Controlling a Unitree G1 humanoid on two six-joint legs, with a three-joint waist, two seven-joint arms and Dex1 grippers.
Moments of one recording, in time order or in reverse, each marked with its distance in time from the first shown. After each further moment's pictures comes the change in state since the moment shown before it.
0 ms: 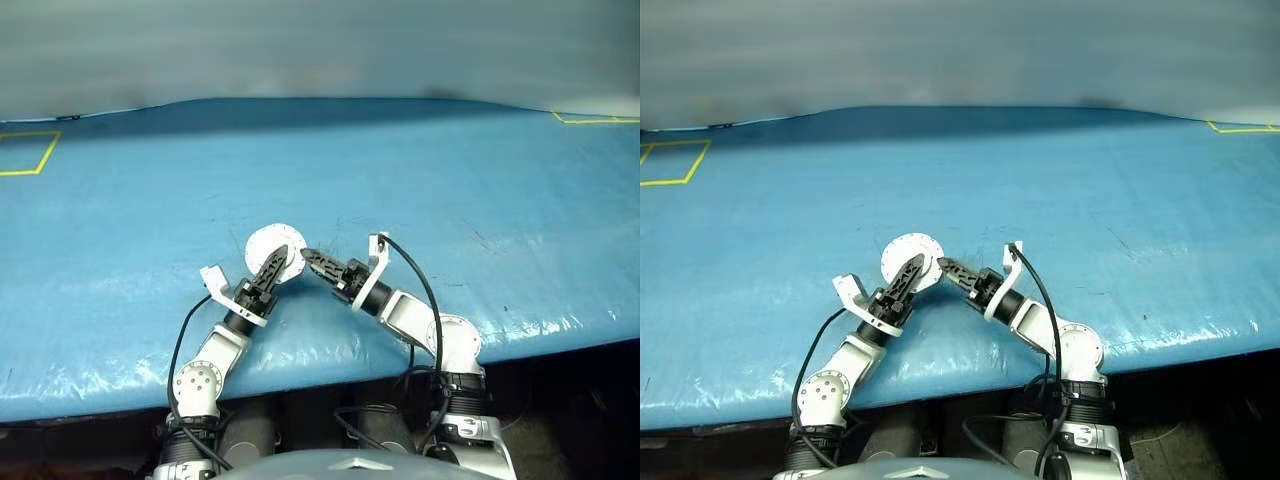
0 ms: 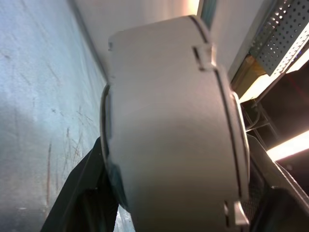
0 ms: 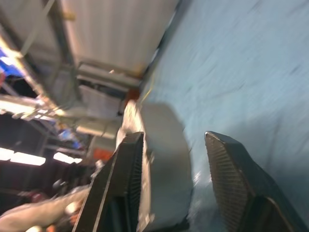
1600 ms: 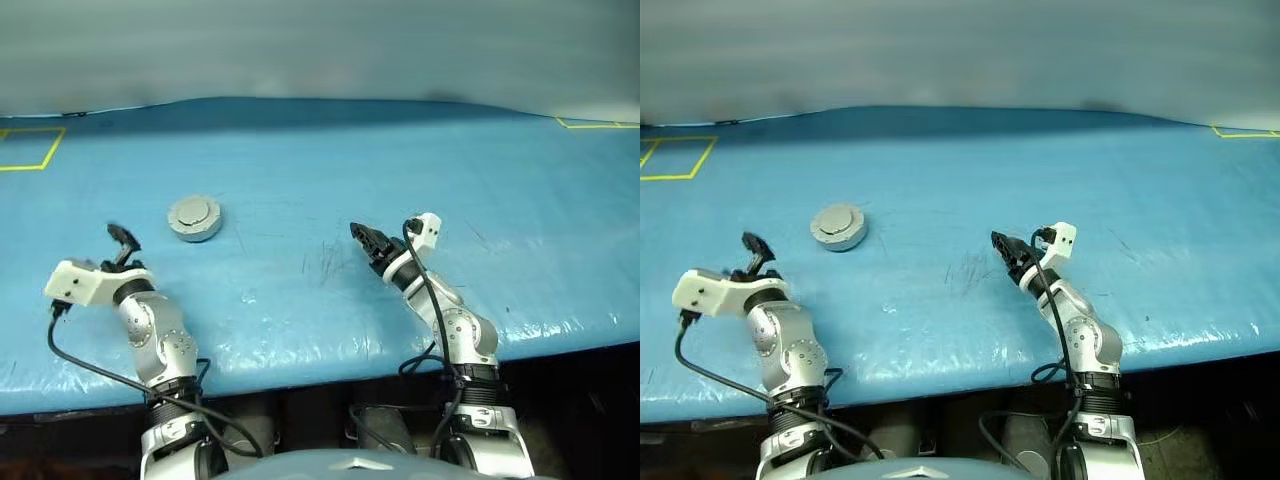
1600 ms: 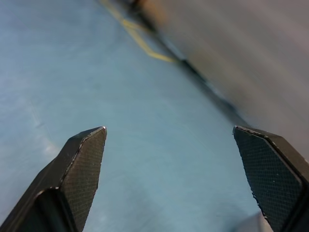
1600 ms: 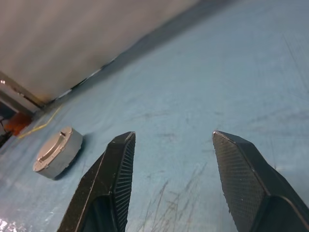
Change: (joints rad) left arm -0.187 0.112 0.158 -0.064 0.584 -0.739 0.609; right arm 0.001 -0.166 0.118 0.019 -0.426 -0.425 0.140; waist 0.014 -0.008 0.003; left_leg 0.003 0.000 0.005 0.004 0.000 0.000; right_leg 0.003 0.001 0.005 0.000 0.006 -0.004
